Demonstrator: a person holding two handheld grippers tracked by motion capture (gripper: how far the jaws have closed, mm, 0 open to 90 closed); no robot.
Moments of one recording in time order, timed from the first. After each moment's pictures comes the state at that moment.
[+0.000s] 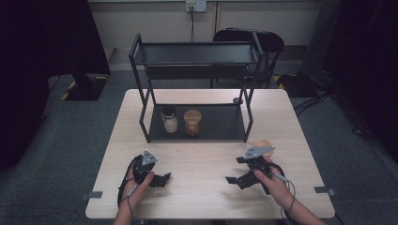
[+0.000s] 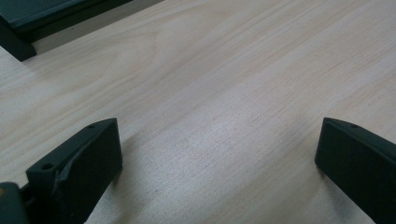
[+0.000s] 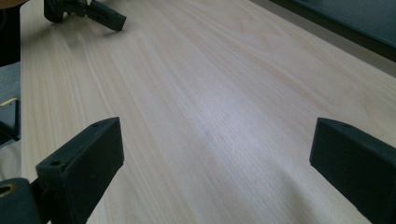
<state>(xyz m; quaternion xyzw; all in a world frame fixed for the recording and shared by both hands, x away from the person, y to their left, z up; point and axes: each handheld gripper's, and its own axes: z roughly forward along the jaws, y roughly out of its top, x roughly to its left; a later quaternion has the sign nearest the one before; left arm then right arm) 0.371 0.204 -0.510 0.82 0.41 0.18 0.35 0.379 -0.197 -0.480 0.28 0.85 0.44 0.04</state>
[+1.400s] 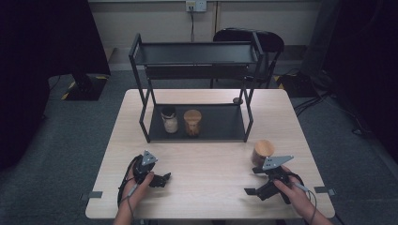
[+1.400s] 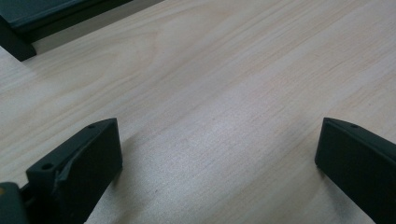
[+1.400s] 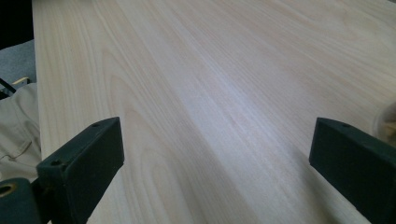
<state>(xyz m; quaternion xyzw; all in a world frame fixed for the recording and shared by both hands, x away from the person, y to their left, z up) 0.371 0.204 -0.510 0.82 0.41 0.18 0.35 0.358 -0.254 -0.497 0.27 0.86 0.42 0.02</state>
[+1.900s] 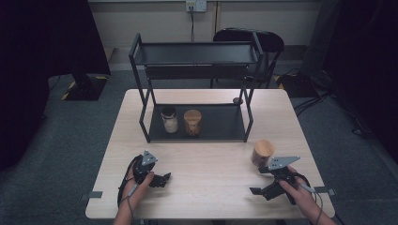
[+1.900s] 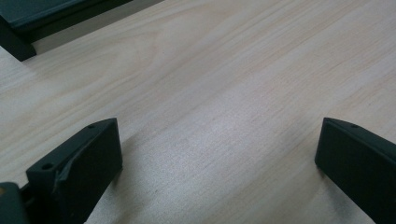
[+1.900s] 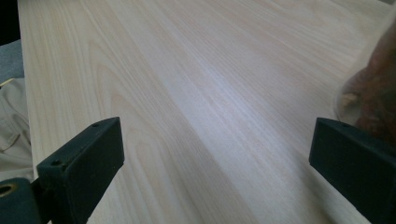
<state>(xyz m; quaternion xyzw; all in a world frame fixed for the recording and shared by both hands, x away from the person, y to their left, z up) 0.371 0.204 -0.510 0.82 0.41 0.18 0.35 0.356 -0.272 -0.496 0.28 0.86 0.42 0.03</state>
